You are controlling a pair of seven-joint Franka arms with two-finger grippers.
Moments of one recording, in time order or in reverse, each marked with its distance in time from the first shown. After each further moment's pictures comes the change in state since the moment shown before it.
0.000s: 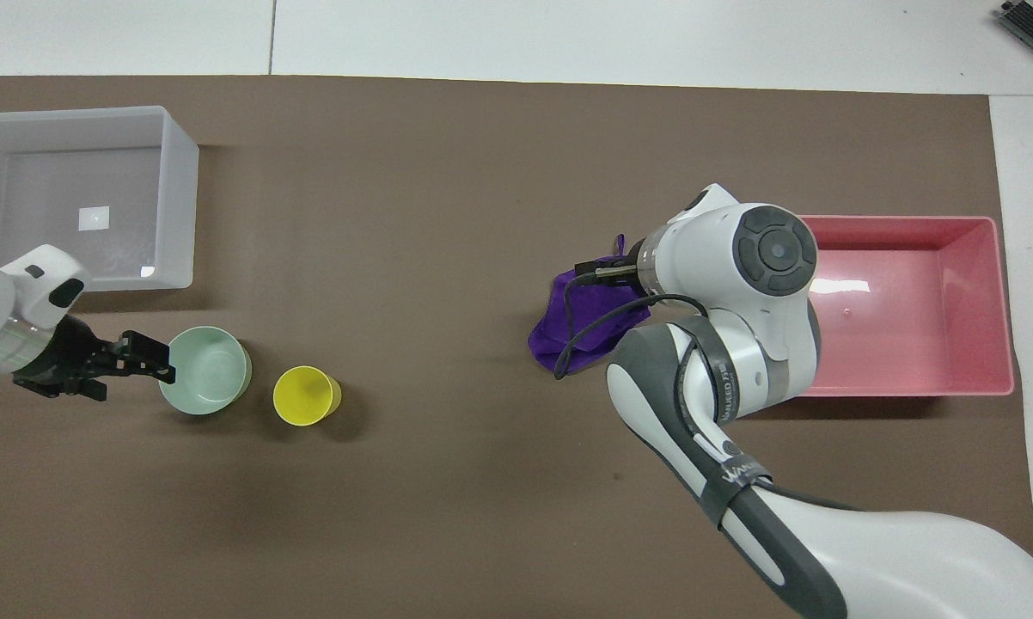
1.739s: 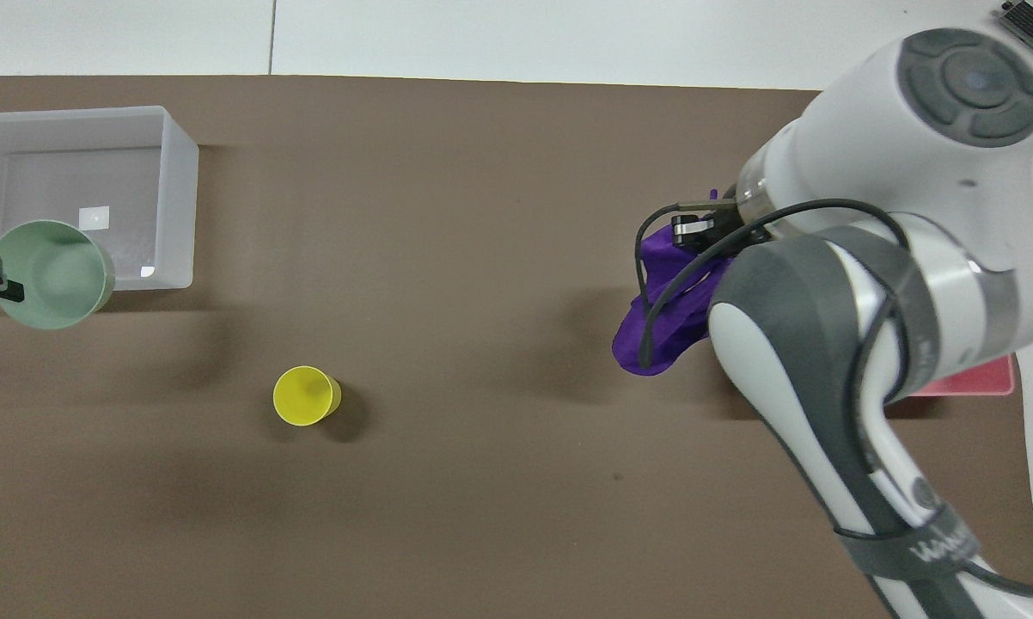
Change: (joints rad) left arm 0.146 0.220 0.011 0.557 -0.026 -0.205 0.000; right arm -0.040 -0.108 -0.062 0.440 -0.111 -0.705 0.084
